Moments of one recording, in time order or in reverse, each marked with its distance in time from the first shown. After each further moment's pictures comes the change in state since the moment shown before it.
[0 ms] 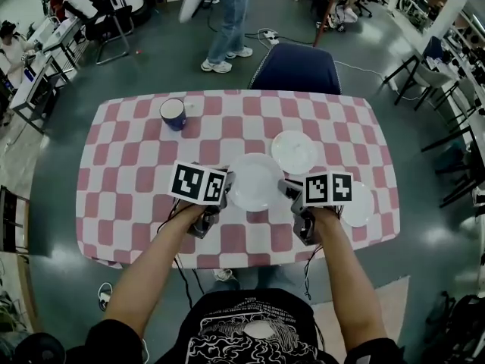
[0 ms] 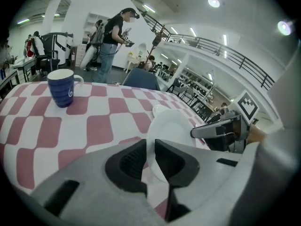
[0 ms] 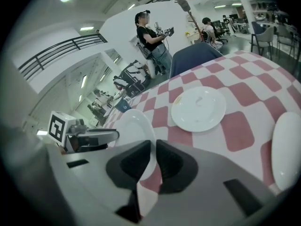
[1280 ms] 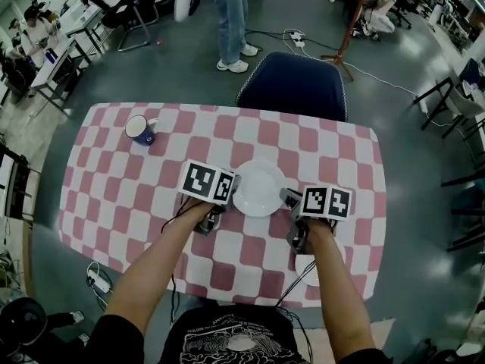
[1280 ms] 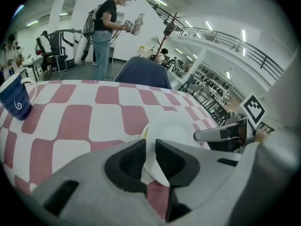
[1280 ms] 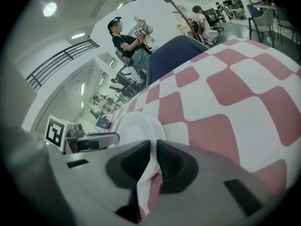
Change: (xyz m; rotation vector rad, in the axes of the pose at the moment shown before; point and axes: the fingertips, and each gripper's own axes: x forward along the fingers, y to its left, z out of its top) left arm 0.164 -0.036 0.082 -0.097 0.060 0.146; right arm 0.011 -0.168 0.097 0.092 0.050 0.071
